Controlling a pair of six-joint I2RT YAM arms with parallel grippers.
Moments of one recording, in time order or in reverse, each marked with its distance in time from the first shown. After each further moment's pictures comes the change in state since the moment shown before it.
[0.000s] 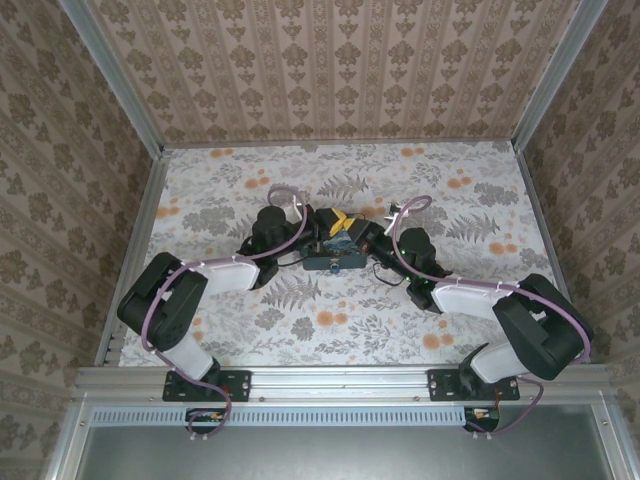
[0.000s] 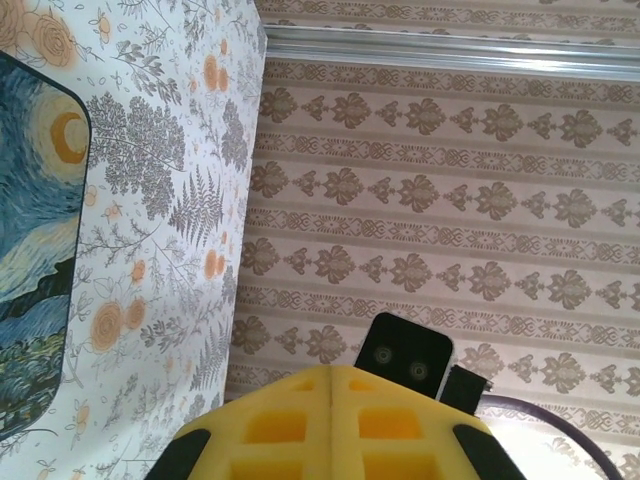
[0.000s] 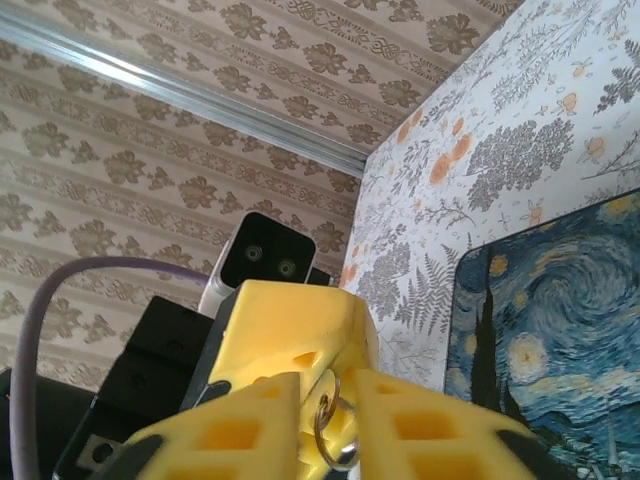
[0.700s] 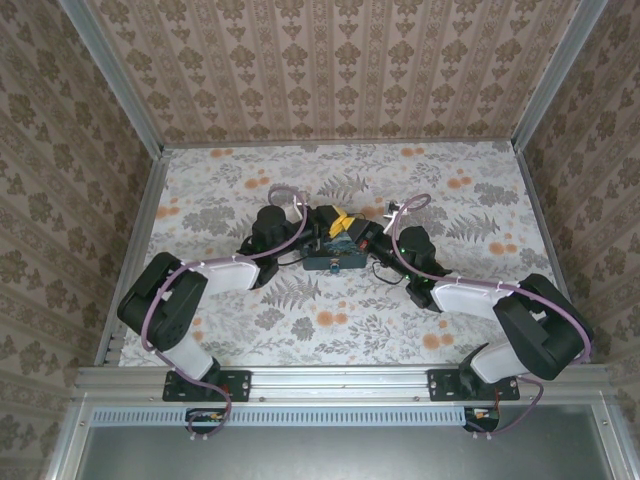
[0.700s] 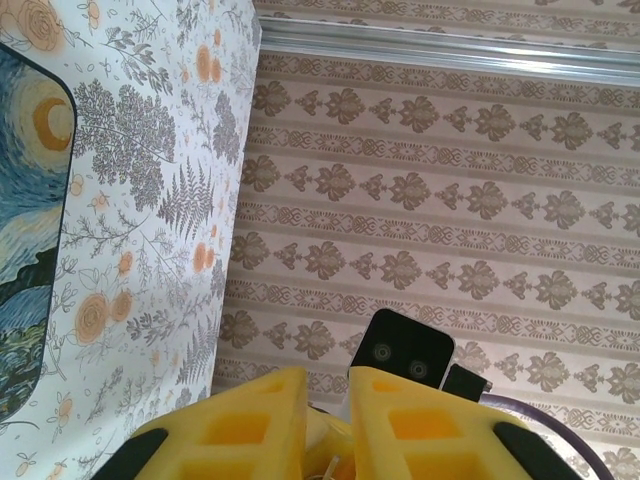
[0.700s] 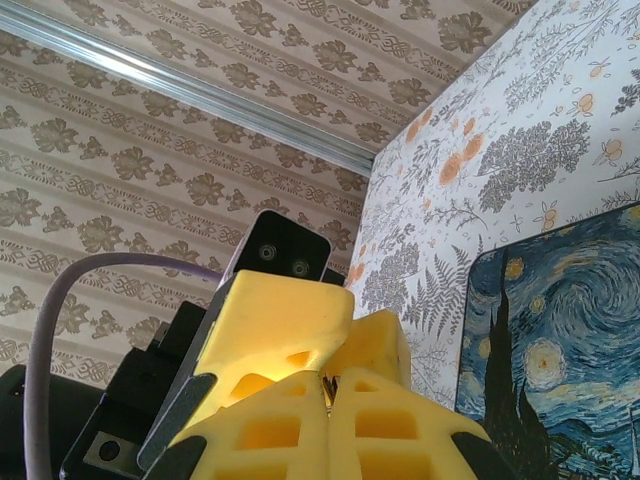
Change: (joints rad) left arm -0.002 0.000 0.005 0.010 0.006 -0.044; right arm 0.008 0.003 0.020 -0.006 -0.010 -0.003
